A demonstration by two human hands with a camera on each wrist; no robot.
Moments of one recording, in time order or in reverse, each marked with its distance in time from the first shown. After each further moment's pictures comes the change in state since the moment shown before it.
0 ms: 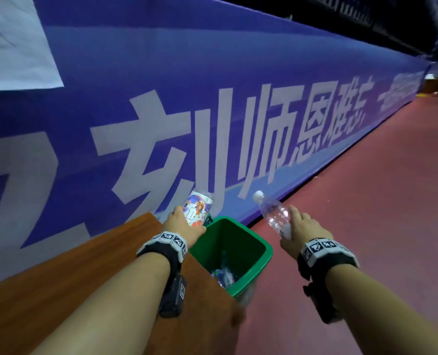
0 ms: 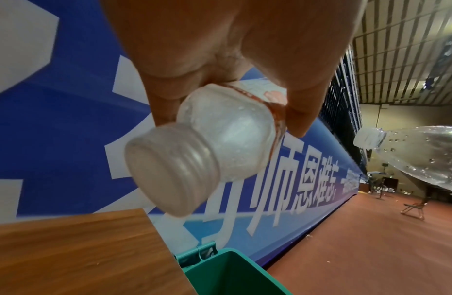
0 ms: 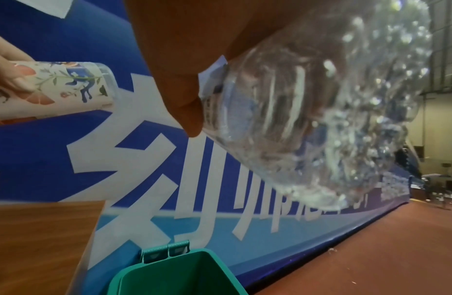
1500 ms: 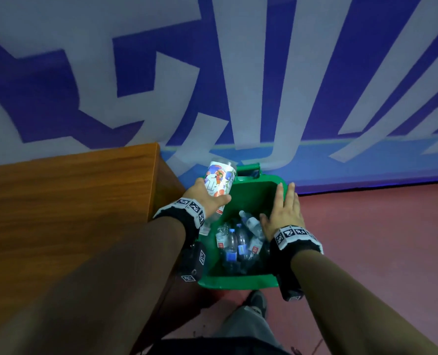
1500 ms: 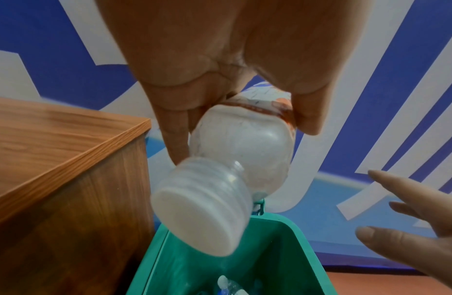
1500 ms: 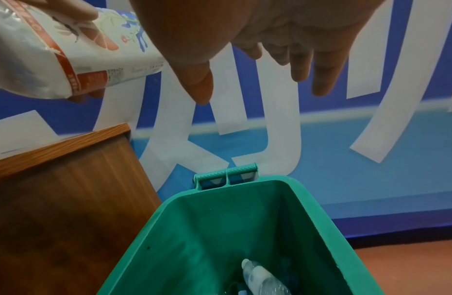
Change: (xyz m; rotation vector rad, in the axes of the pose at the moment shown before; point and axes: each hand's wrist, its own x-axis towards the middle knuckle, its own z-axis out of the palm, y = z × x) left_hand 0.311 0.078 0.246 -0.035 -0.058 -0.805; right_hand 0.468 -0.032 0.248 0.177 -0.512 -0.630
